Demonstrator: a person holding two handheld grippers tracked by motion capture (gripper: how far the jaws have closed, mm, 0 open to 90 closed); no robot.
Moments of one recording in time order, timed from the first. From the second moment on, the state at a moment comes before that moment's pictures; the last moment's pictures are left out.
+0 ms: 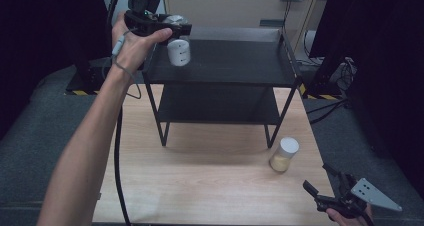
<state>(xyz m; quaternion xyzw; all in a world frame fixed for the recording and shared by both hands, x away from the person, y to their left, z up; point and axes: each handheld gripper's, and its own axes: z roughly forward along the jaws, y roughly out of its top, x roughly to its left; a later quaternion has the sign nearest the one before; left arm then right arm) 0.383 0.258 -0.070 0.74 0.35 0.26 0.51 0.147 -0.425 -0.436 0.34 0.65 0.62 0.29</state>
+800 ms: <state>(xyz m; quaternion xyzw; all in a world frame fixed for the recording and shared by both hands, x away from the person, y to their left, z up) 0.410 0.252 -0.096 0.74 0.38 0.26 0.49 0.147 -0.425 -0.436 0.34 0.65 0.62 0.28</state>
